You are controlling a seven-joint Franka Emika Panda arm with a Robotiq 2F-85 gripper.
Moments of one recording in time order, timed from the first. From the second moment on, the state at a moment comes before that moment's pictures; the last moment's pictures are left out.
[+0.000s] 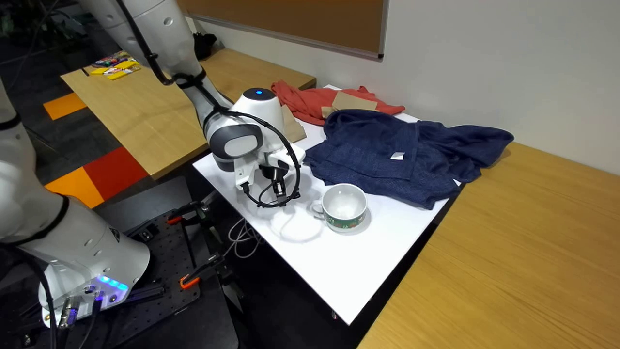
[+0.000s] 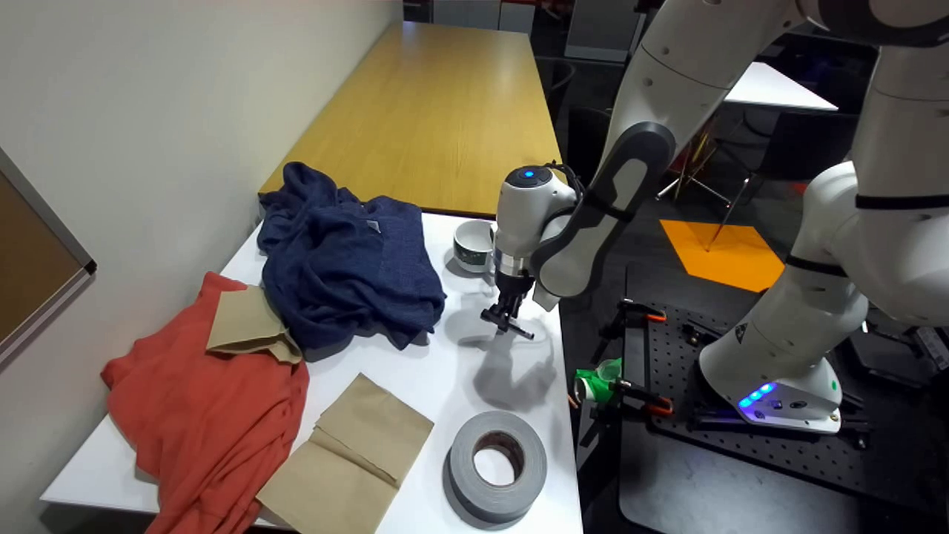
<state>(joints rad) 0.11 0.41 -0.11 -2.53 0.08 2.90 0.20</state>
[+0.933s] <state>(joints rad) 0.10 0.31 -0.13 -2.53 0.08 2.91 0.23</state>
